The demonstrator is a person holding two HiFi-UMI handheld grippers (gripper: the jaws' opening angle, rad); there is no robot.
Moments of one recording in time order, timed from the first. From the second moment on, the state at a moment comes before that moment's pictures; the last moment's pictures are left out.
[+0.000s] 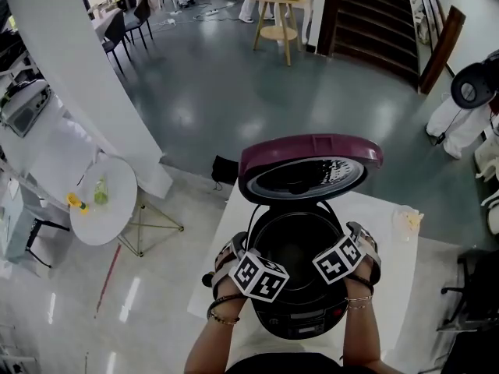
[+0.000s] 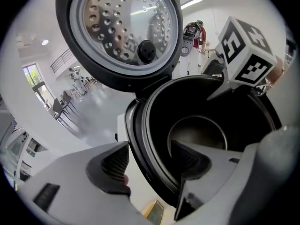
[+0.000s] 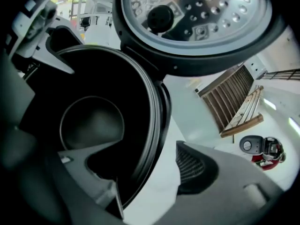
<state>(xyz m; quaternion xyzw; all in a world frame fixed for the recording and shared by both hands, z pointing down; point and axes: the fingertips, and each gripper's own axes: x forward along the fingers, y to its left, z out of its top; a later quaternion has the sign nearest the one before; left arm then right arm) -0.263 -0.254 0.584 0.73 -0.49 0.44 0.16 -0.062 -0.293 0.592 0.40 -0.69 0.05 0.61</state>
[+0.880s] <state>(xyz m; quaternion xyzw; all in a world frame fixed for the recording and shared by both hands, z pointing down) -0.271 -0.236 0.496 0.76 -0.56 0.32 0.10 -0.096 -0.266 0.475 0.46 -0.79 0.02 0.40</state>
